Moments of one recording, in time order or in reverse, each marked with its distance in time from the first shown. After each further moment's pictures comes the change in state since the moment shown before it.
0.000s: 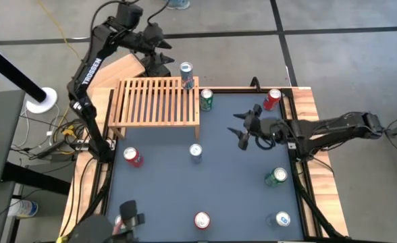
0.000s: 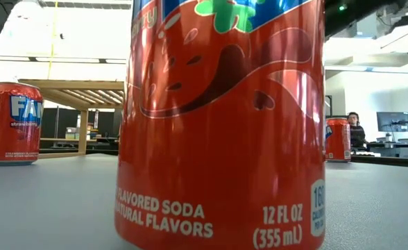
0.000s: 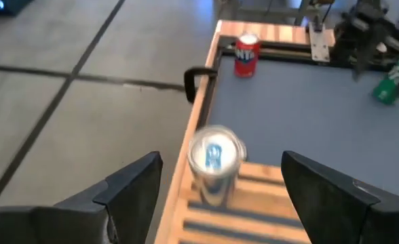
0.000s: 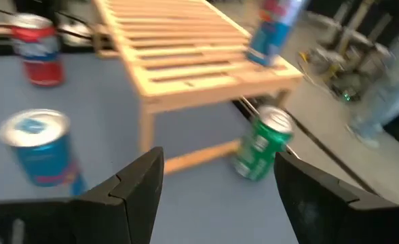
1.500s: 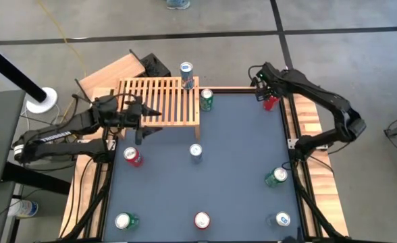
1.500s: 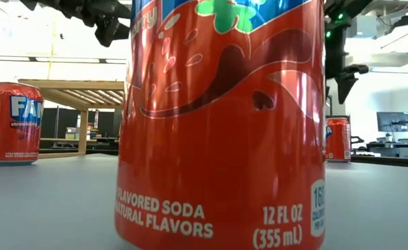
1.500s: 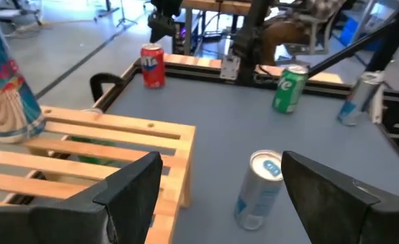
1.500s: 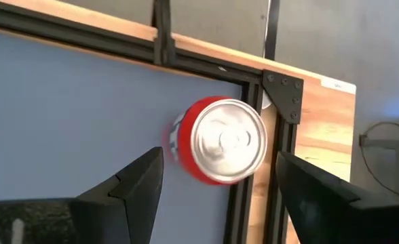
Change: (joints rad) left arm -0.548 -1.052 -1.633 1.007 -0.294 -0.447; right arm -0.873 0.371 0.456 -0.985 -0.053 0.446
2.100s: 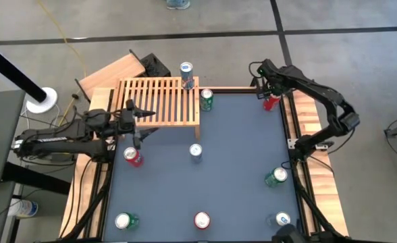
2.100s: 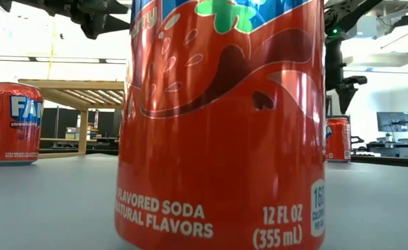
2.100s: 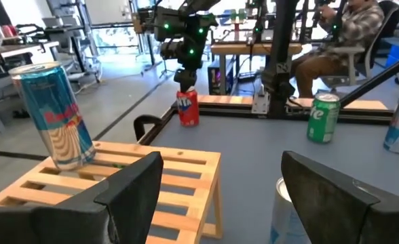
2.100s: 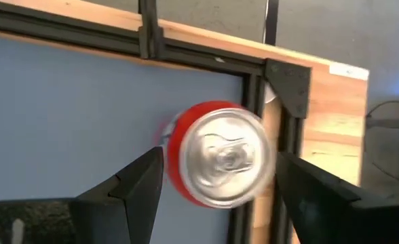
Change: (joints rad) left arm -0.203 -0.171 -0.142 0.156 -0.342 0.080; right arm -0.078 0.089 0.004 0.032 -0.047 -0.027
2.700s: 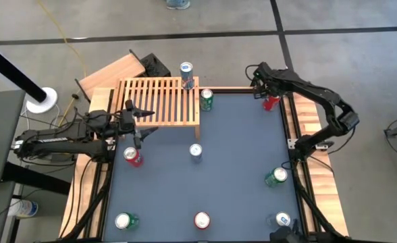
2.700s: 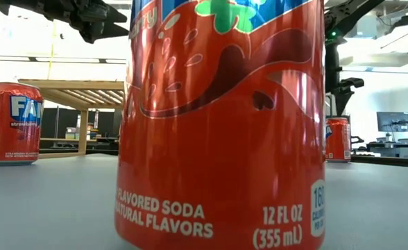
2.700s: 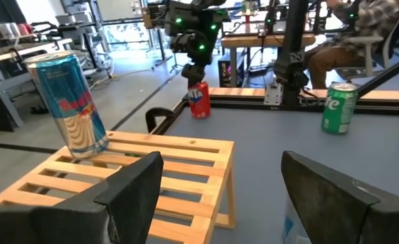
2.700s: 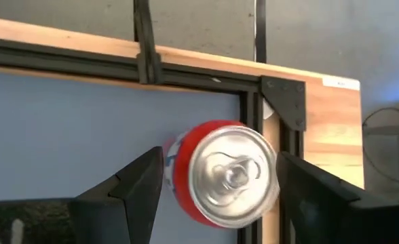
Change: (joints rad) left arm 0.000 -0.012 -0.026 -0.010 -0.043 0.023; right arm 0.036 -0.008 -0.047 0.086 0.079 0.071
